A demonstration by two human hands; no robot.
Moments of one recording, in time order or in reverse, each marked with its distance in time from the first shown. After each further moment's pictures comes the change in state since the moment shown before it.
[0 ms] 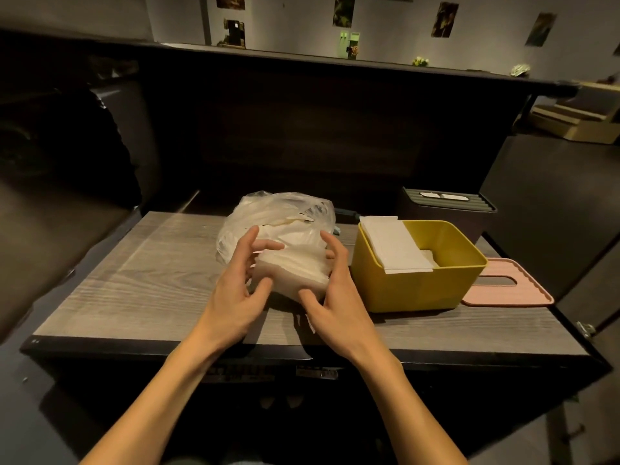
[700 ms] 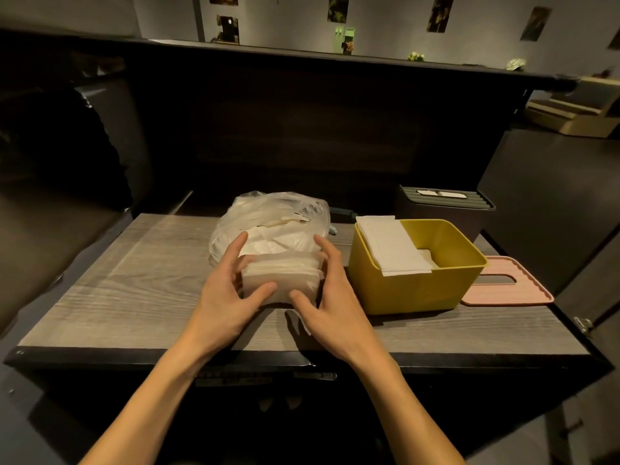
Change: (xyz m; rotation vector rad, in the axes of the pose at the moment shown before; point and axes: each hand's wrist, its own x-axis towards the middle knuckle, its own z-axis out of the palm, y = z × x) left_hand 0.004 -0.011 0.000 -0.050 0.036 -0.157; right_hand 0.005 0.007 0.002 -0.011 -0.012 0.057
